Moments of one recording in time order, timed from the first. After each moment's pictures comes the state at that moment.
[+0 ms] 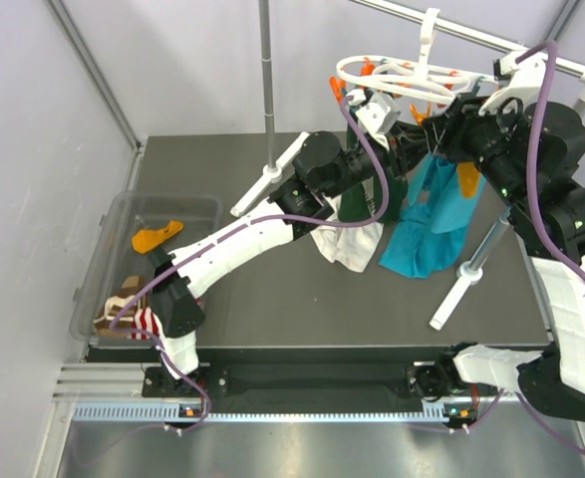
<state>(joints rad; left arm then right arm) -0.97 1.84 1.86 0.38 0.21 -0.13 0.44 1.19 1.90 -0.77 0.17 0.16</state>
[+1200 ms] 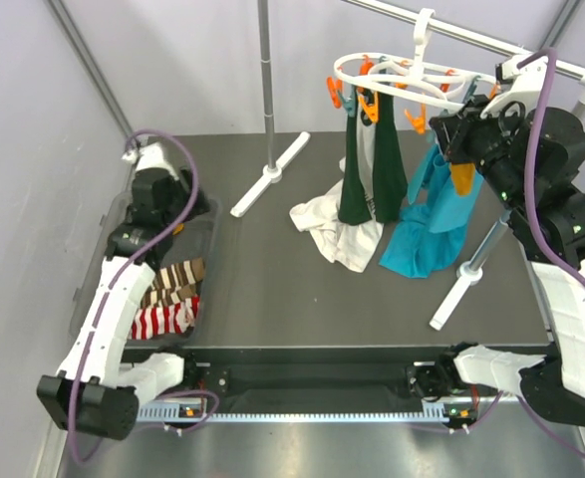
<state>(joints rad) -0.21 1.06 1.15 -0.50 -0.20 -0.41 0.44 1.16 1.85 -0.72 0.19 0.14</state>
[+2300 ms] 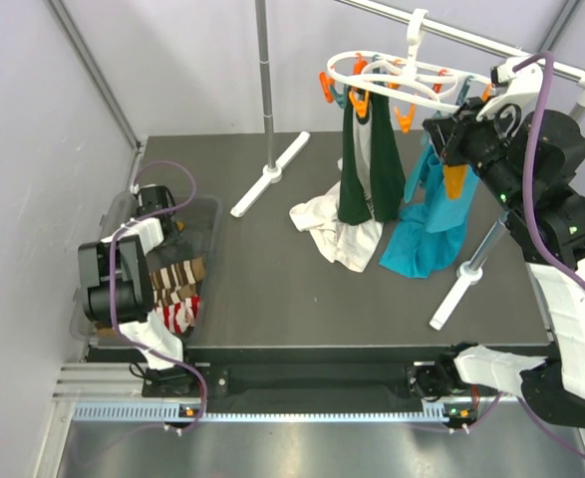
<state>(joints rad) 0.18 1.71 0.97 -0.17 -0.32 -0.18 0.44 1.14 1.81 -0.68 0.13 0.14</state>
